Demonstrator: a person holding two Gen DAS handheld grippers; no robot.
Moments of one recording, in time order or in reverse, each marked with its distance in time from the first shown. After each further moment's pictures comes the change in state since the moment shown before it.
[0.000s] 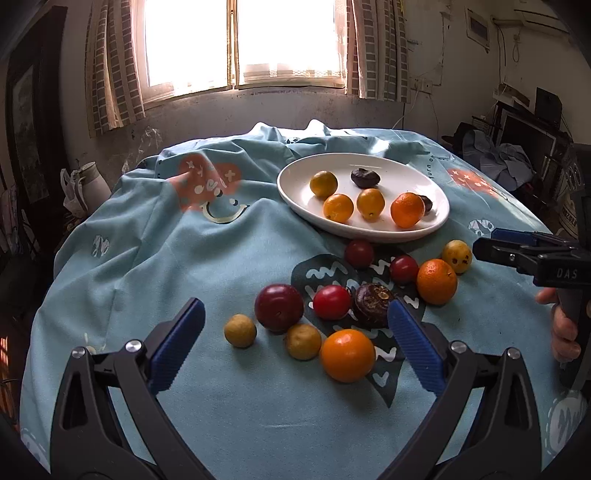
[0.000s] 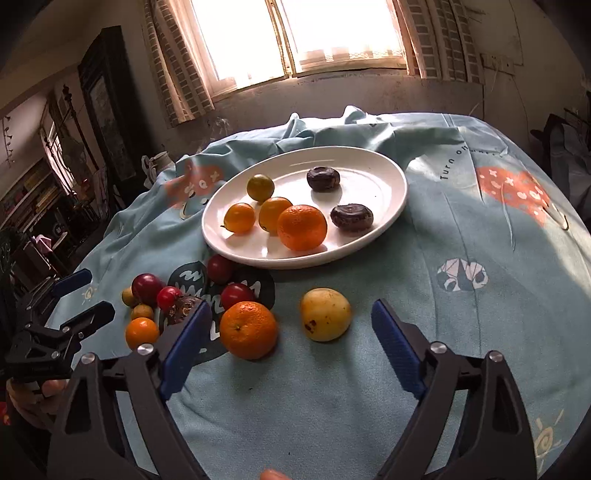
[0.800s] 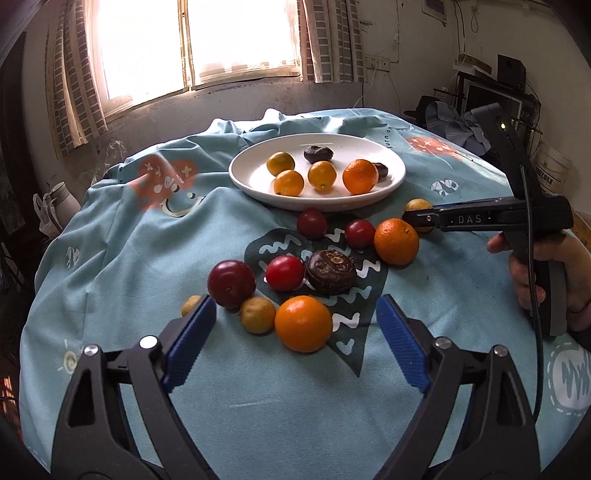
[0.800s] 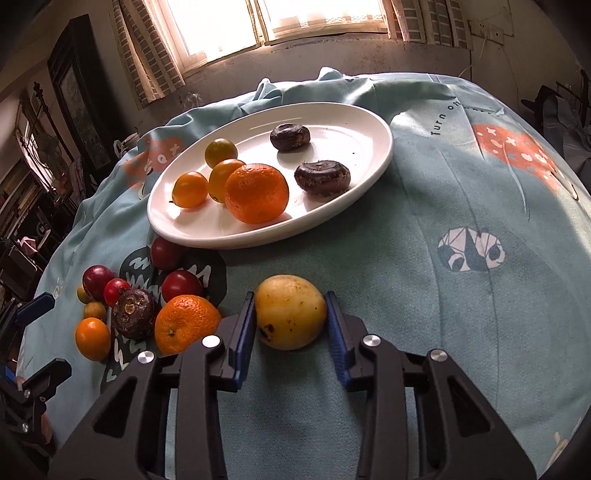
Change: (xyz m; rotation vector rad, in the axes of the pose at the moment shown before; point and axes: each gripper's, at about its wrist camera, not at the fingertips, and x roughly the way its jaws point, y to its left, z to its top) left arm 0.003 -0.029 -0.020 0.147 0.040 -0.104; right arm 0.043 -0.020 -0.004 0.050 0.098 -0.059
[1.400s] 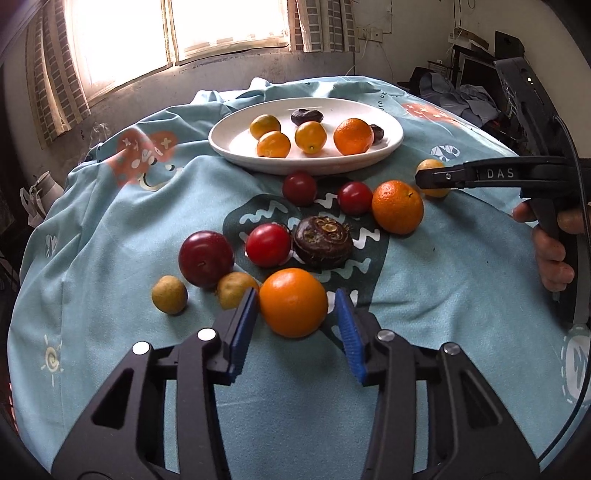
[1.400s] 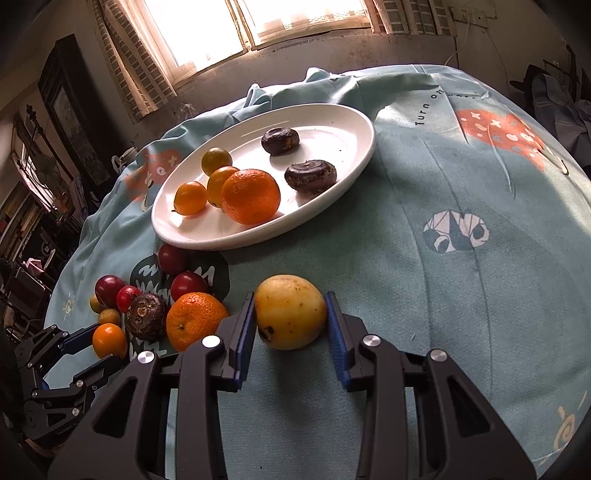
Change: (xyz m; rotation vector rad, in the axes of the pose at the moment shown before) left arm 0.029 -0.002 -0.005 0.009 0.103 -0.026; right arm -0.014 -0.006 -0.003 0.065 -0.005 0.016
